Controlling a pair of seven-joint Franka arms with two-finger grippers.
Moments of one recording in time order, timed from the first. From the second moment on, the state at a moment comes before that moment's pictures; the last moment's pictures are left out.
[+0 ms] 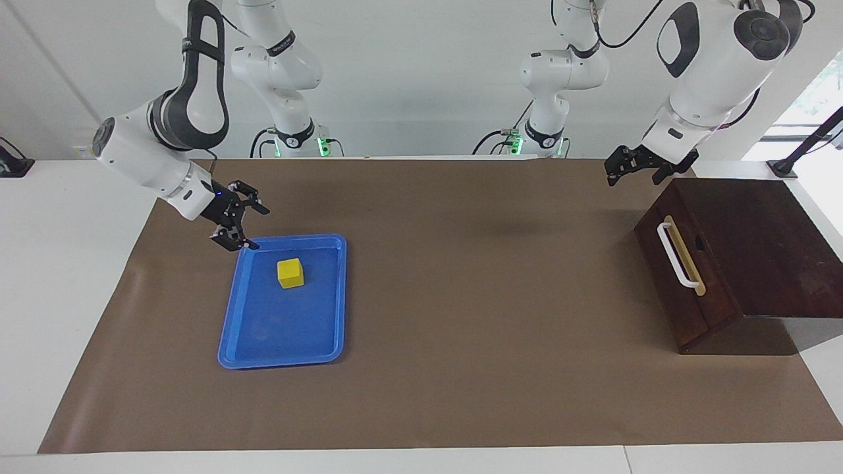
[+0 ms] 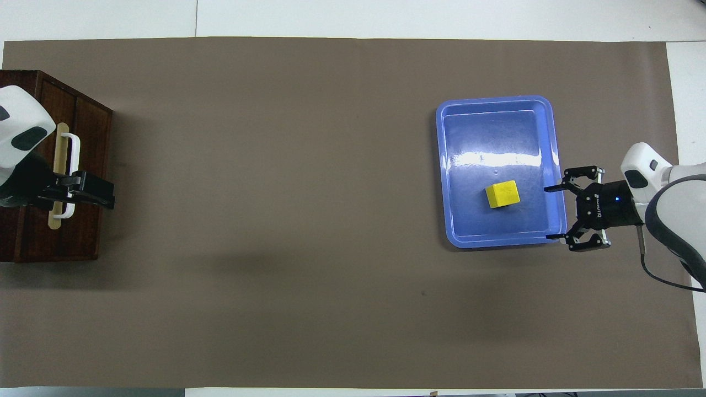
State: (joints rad) left arm -0.06 -0.04 -0.04 -1.71 0.01 1.52 -0.03; right arm -0.16 0.01 -0.01 -2.19 0.58 1.99 -1.97
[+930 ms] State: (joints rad) left arm -0.13 -0.04 -0.06 -1.71 0.01 1.58 -0.05; right arm -0.16 0.31 0.00 -1.99 0.71 1.92 -2.26
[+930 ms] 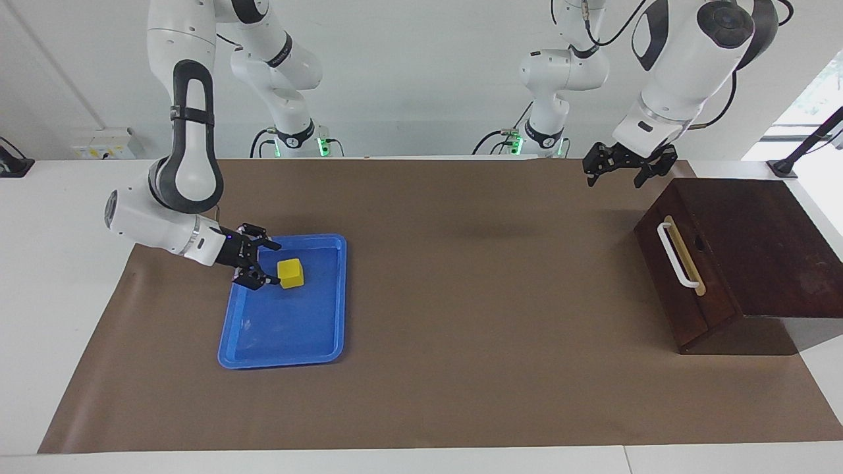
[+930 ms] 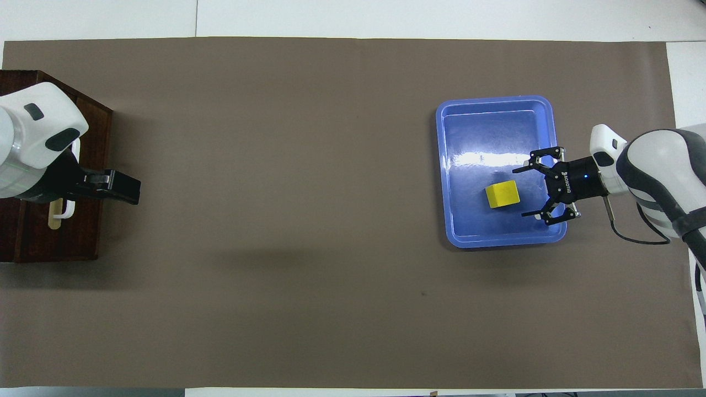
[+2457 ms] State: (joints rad) left arm -0.02 0.14 -0.04 -1.95 0.55 2.21 -0.35; right arm -0.14 0.35 0.00 -1.97 0.75 1.98 -2.40
